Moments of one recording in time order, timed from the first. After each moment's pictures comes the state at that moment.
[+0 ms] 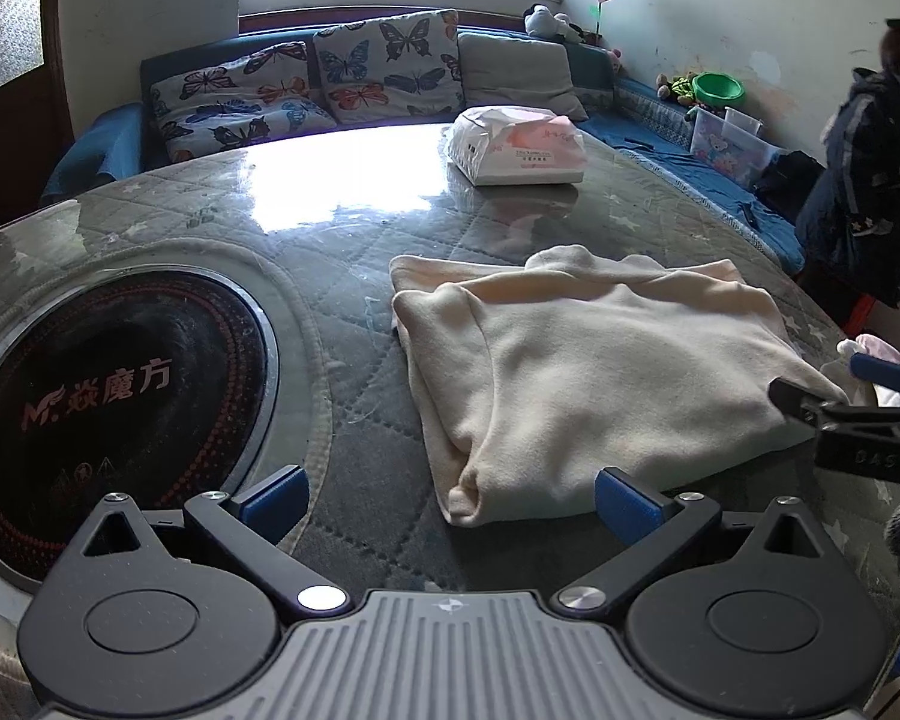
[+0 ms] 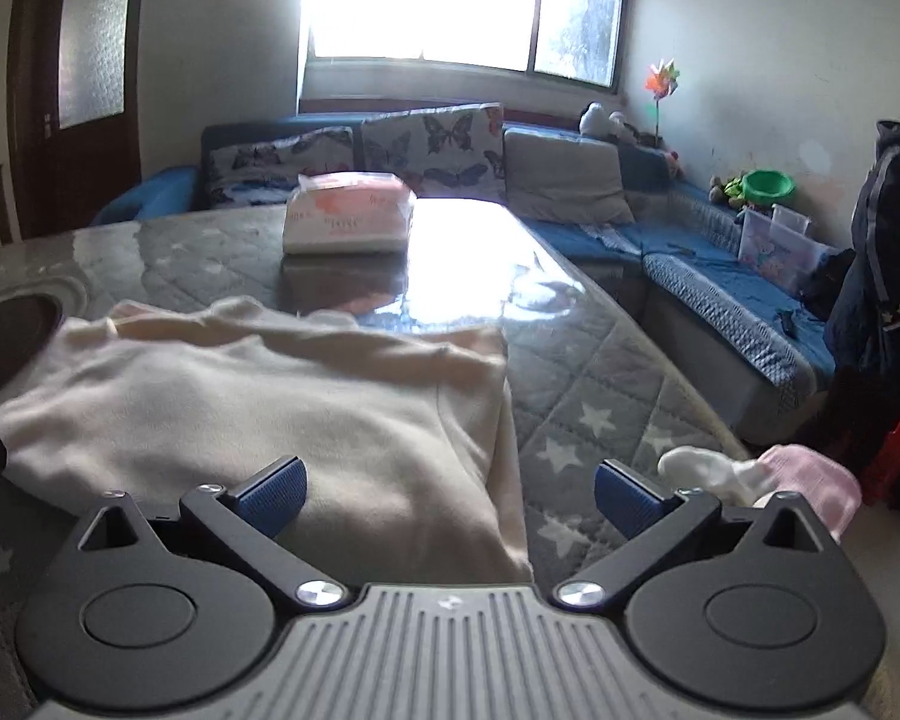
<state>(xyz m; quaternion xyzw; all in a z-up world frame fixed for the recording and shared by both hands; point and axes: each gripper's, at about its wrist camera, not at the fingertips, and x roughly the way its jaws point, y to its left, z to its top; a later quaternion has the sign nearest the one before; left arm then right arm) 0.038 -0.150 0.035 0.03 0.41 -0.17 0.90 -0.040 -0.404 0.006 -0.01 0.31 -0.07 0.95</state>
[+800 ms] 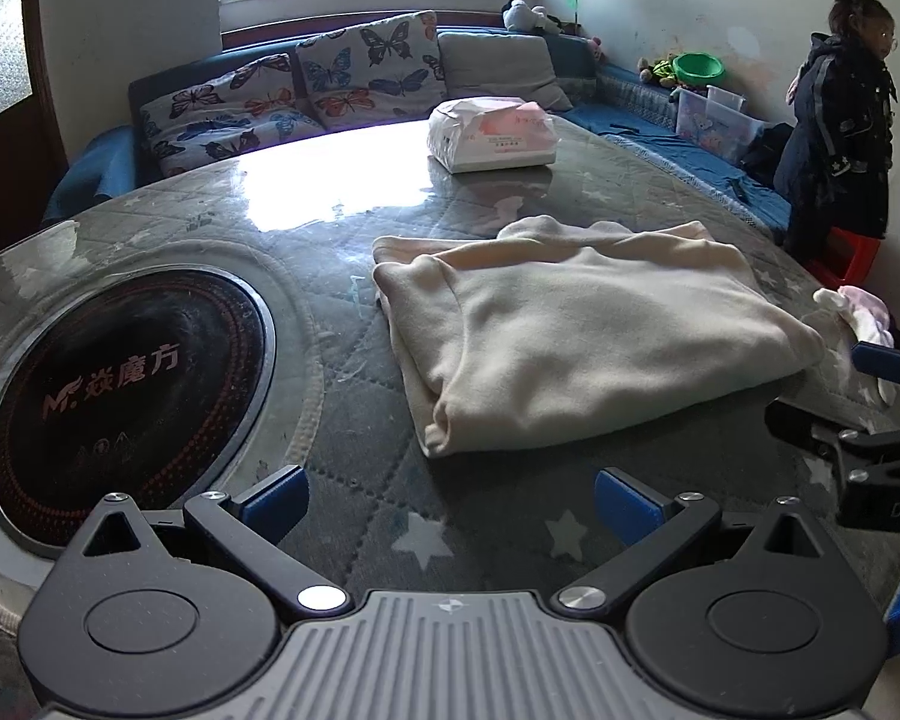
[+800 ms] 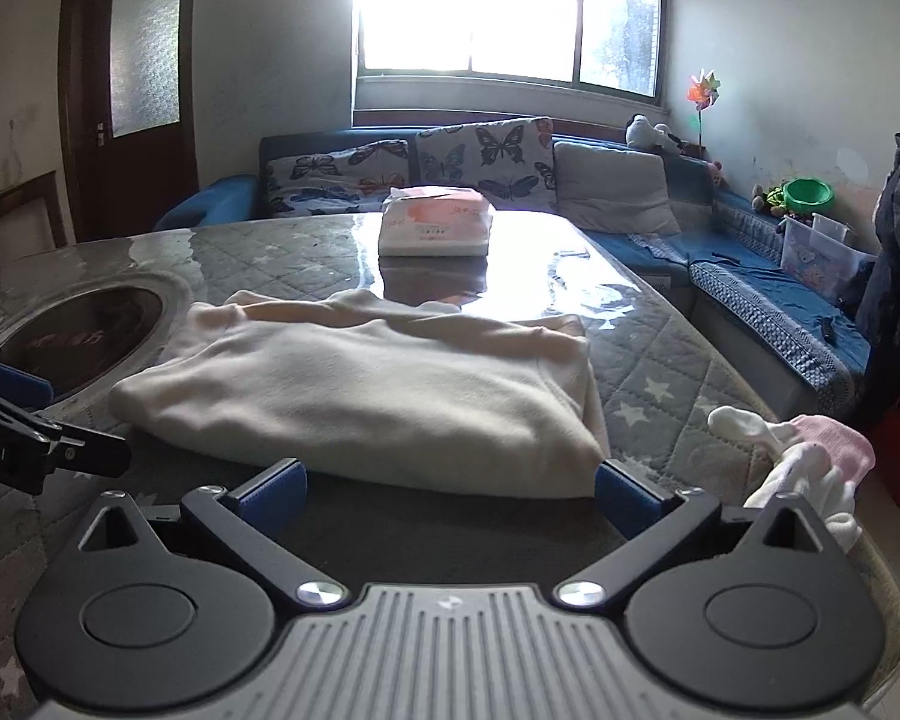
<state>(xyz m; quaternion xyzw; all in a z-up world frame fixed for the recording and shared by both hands) 0.005 -0.153 0.037 0.06 0.40 -0.18 0.90 -0.096 -0.362 0.024 -0.01 0.30 -0.02 0.95</state>
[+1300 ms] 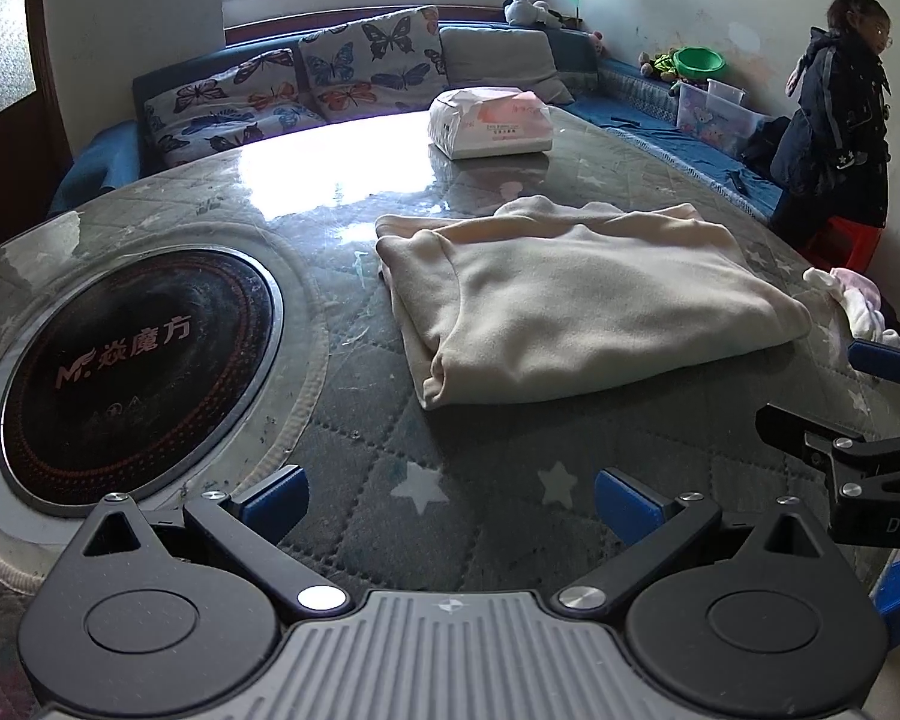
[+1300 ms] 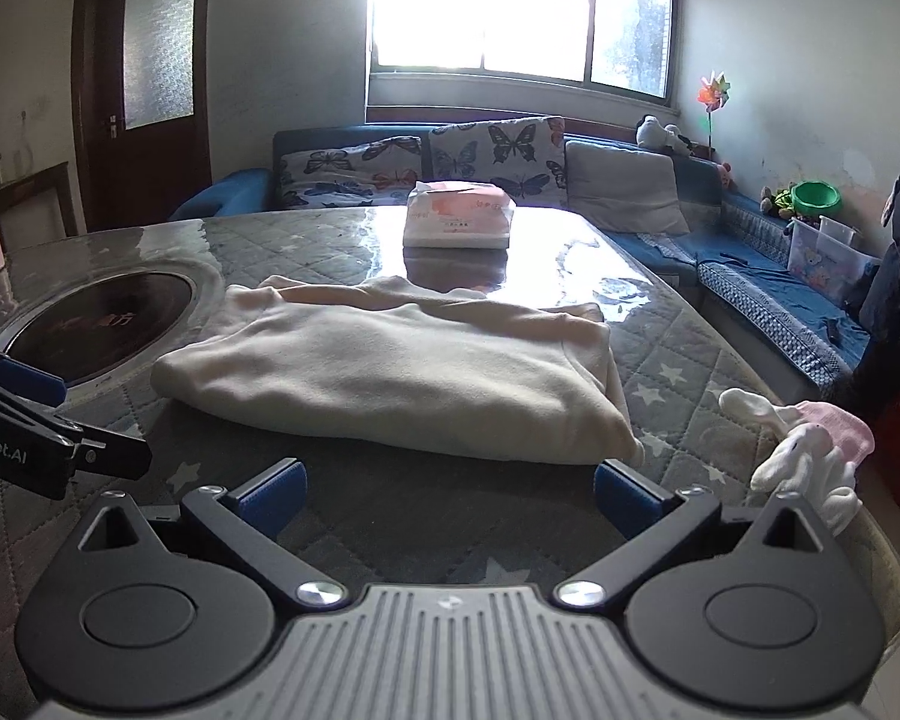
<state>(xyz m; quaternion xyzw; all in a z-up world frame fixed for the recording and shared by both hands) -0.015 -0.149 0.037 0.06 0.40 -0.18 0.90 -0.116 -0.346 0.025 -0.02 0.30 -0.01 0.95</state>
